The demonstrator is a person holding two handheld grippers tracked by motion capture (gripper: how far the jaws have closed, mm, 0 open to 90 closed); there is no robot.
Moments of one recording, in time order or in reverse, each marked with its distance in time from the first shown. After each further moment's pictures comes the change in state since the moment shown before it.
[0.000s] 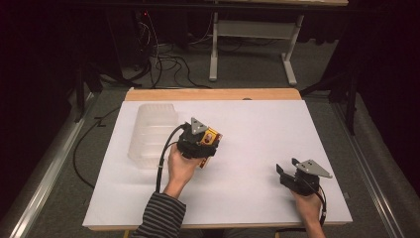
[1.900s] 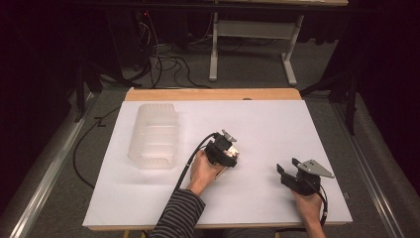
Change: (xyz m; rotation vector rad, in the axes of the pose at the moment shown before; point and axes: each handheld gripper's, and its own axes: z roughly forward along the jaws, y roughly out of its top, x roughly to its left) left arm -0.046 -0.014 0.094 0.256 -0.058 0.120; right arm -0.003 -0.001 -0.001 -0.012 0.018 0.023
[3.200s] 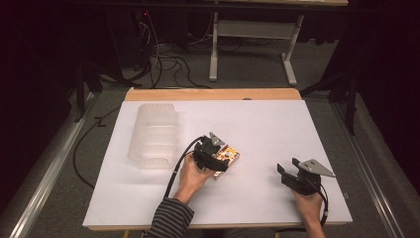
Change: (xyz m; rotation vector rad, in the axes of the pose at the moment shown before) left arm 0.009 -0.023 -0.031 -0.047 0.001 -0.036; right arm -0.003 0.000 0.000 0.002 0.012 0.019
